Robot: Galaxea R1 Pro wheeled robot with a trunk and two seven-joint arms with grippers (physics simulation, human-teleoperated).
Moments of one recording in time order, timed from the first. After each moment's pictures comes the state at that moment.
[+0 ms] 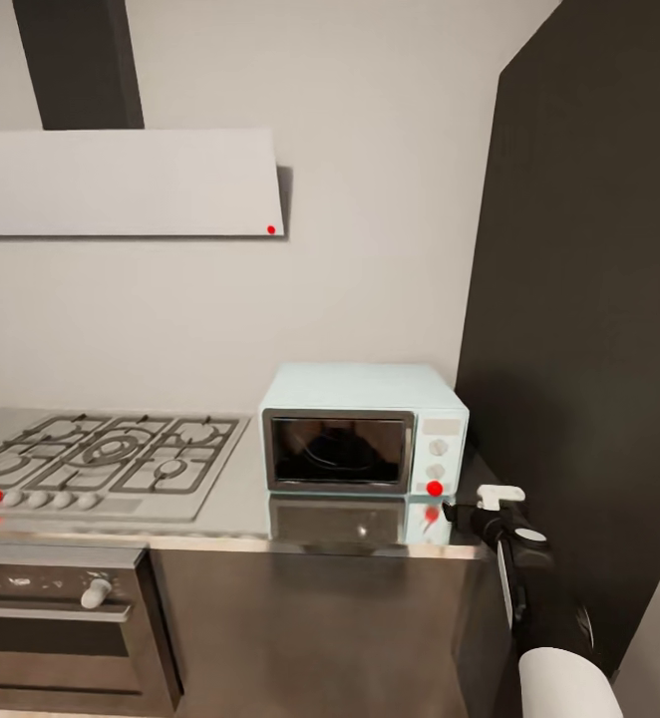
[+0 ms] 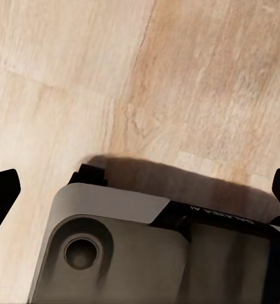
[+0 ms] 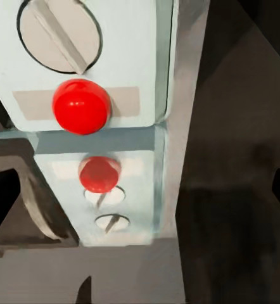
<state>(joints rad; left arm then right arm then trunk) -0.23 0.02 -0.43 0.00 0.74 -0.02 -0.06 -0.55 0.13 -0.50 -1.07 0.47 0.40 0.33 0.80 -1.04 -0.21</state>
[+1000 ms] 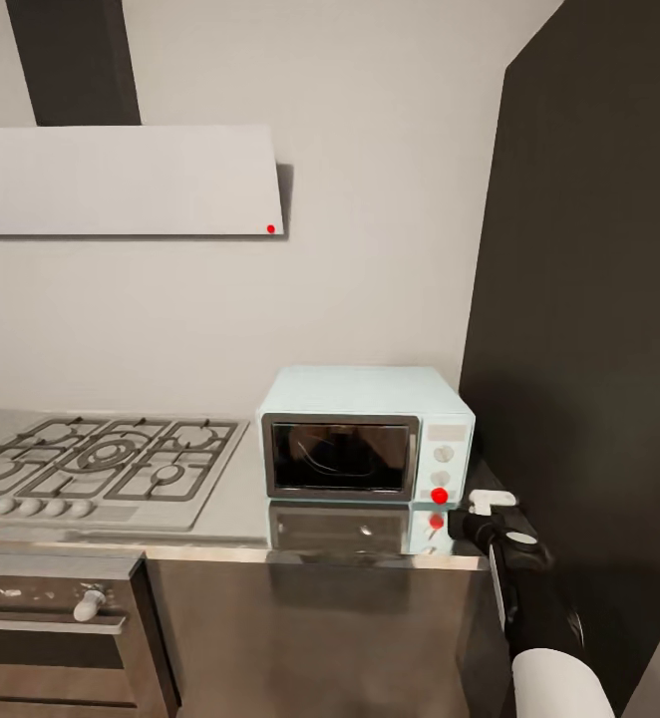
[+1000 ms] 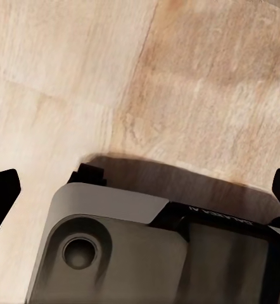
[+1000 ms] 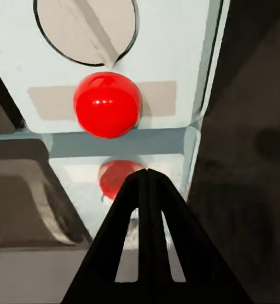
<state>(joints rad) -0.23 0.02 -0.43 0.00 0.75 -0.02 -0.06 -0.55 0.15 -0.49 -1.03 0.47 0.39 0.32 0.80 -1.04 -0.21</state>
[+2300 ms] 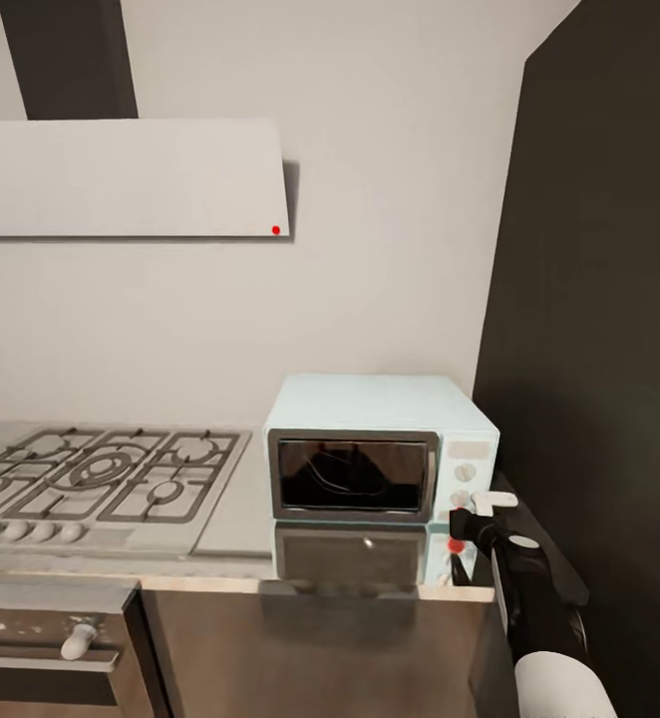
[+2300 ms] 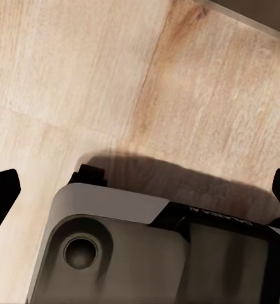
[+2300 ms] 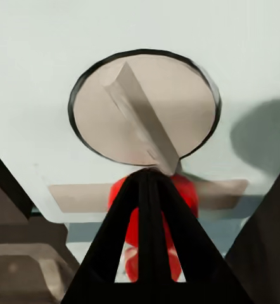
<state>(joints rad) -0.23 0.02 -0.43 0.00 0.75 -0.02 -0.06 -0.54 0.14 -0.49 -1.02 0.46 0.35 0.32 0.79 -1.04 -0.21</state>
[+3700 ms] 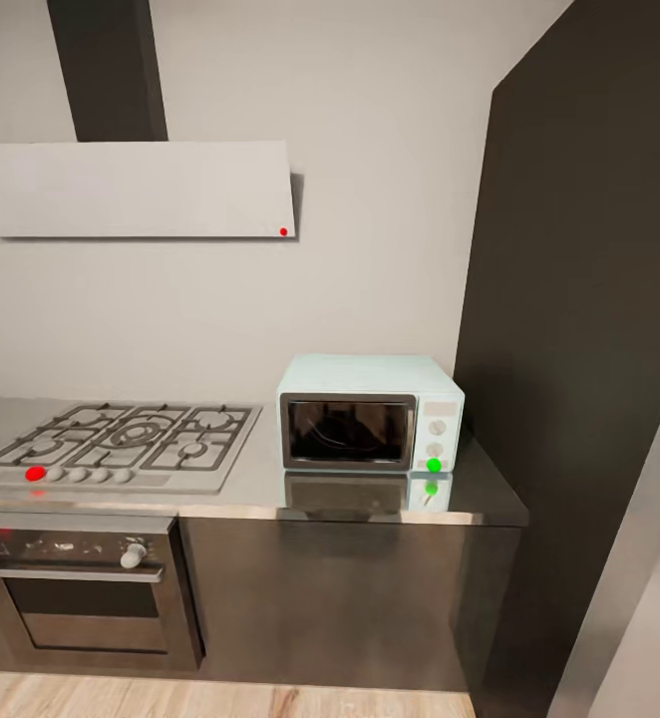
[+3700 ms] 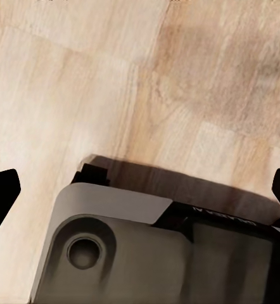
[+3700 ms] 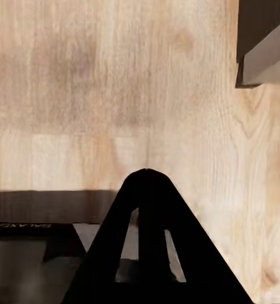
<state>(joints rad) -0.23 0.02 -0.43 0.00 0.75 -0.02 -0.06 -0.27 -0.03 -0.49 0.00 0.47 -0.10 0.06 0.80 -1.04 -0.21</state>
